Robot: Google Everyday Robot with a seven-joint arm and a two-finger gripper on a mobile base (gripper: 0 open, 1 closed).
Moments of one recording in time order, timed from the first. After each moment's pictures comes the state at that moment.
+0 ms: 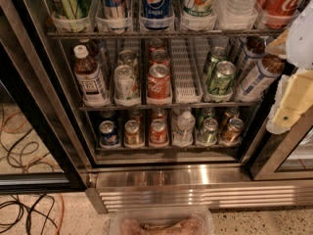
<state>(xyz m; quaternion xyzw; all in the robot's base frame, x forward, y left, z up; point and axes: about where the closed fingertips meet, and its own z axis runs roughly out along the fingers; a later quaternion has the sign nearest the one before) 0.438 -0.217 0.976 -0.60 0.78 -0.03 0.16</state>
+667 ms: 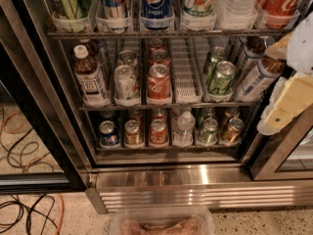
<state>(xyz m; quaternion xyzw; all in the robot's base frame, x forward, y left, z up) 0.438 -0.210 0.972 -0.58 0.79 0.00 0.20</state>
